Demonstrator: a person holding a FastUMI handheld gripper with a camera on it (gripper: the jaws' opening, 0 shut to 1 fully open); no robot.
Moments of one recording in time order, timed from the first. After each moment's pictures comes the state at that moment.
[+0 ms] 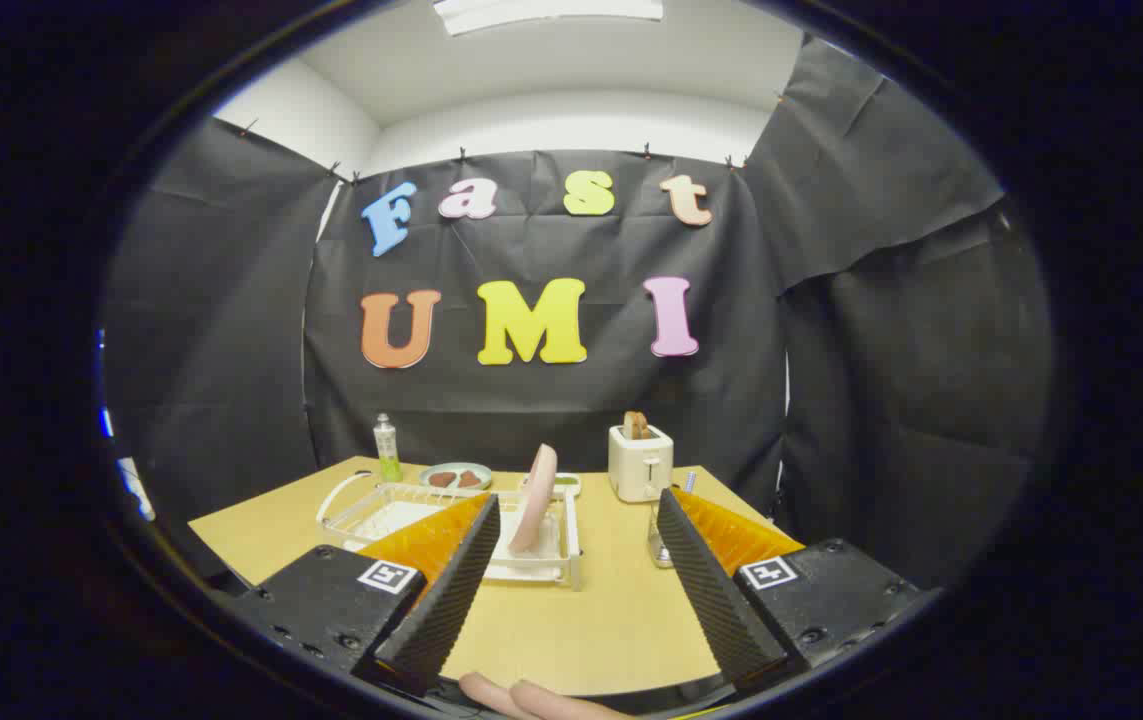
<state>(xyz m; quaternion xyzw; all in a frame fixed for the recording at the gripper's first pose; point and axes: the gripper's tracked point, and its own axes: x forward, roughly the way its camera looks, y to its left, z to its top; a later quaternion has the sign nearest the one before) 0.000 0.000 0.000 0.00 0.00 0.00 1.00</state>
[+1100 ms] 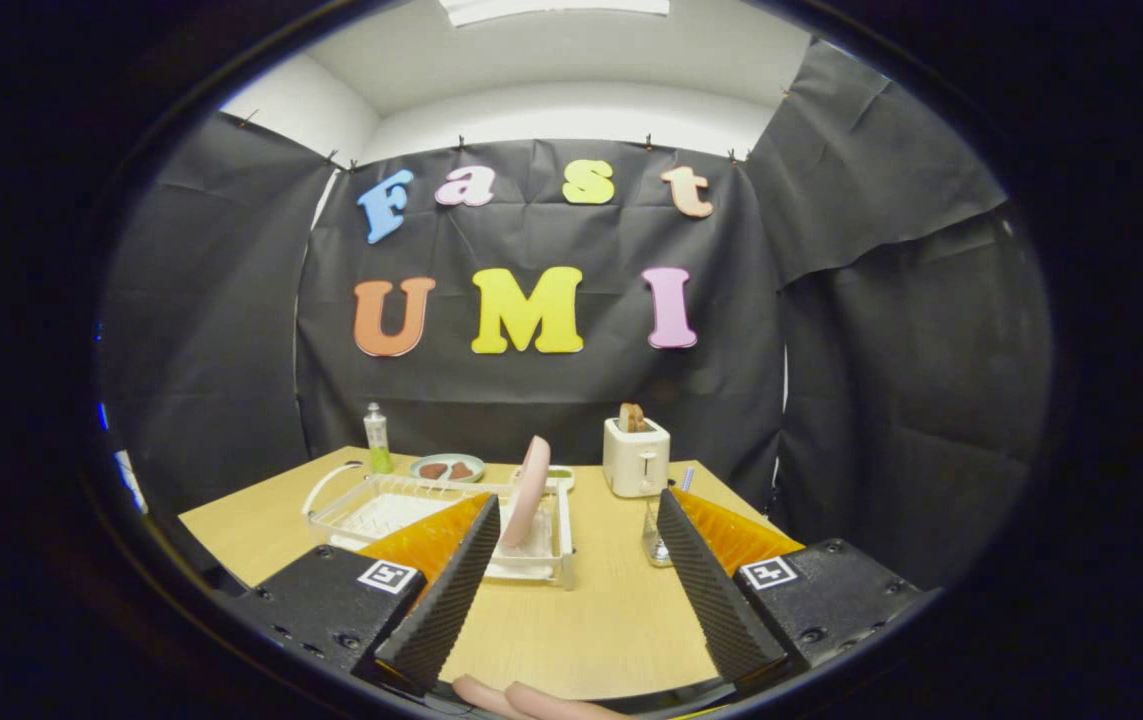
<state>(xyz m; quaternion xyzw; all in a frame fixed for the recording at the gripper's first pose) 0.028 -0.006 0.005 -0.01 0.02 -0.01 1.00</state>
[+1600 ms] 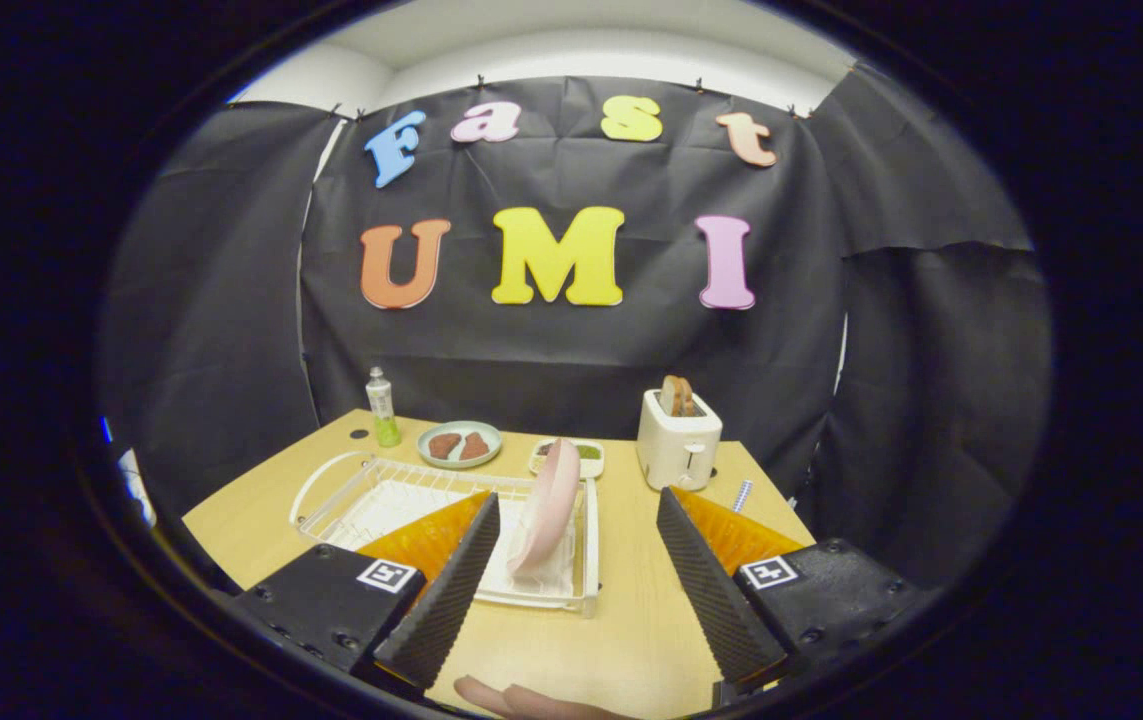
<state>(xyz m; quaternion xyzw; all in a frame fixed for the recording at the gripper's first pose) 0.163 0.025 0.040 -0.04 0.15 0.03 0.99</state>
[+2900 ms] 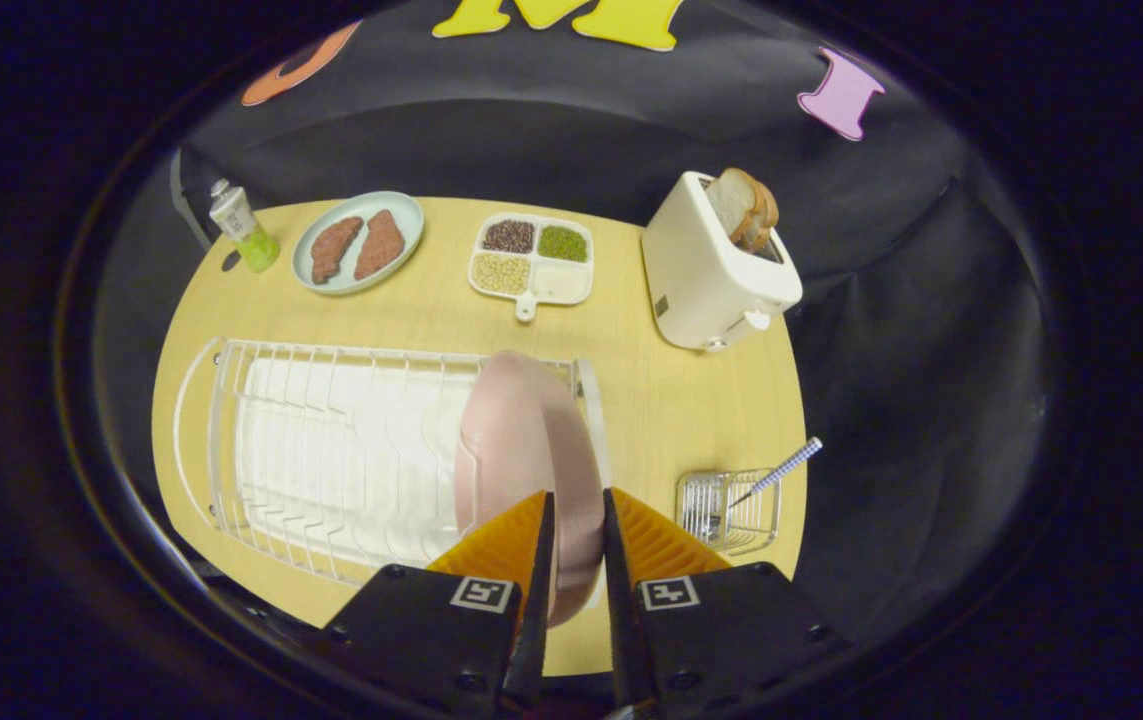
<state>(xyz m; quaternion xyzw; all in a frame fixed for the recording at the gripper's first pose) 0.325 0.047 -0.020 -0.11 0.57 -0.09 0.81</state>
